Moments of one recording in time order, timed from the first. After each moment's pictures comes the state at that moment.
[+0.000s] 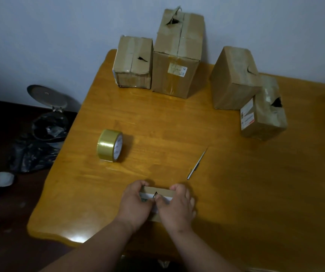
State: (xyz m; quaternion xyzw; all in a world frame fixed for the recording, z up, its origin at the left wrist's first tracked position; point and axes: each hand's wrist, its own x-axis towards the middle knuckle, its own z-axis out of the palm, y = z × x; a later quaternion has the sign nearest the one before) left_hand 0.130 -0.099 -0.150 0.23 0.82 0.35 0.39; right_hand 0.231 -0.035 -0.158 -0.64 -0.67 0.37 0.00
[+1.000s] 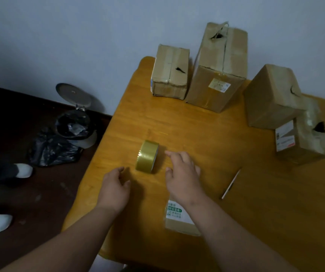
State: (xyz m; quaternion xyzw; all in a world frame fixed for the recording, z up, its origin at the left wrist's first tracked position) left_hand -0.015 -0.145 -0.171 0.15 0.88 0.33 0.30; right_hand 0.108 0.000 -0.111 -0.39 -0.87 0.30 0.04
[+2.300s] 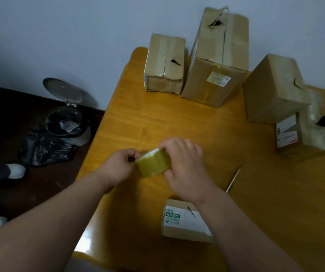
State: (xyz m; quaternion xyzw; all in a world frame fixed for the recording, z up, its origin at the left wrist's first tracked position) left_hand -0.057 -0.081 -0.129 0.25 0.77 0.35 0.46; right_hand 0.102 0.031 -0.085 -0.23 -0.94 0.24 0.10
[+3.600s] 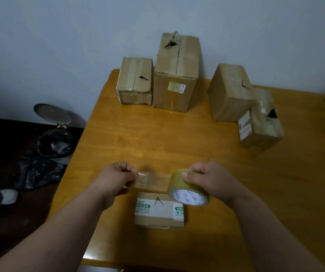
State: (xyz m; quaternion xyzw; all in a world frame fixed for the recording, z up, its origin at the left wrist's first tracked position) left_hand 0.037 -0.072 -0.077 0.13 0.76 0.41 0.49; right_hand 0.243 0.068 -0.024 -0.37 -0.78 0.51 -0.02
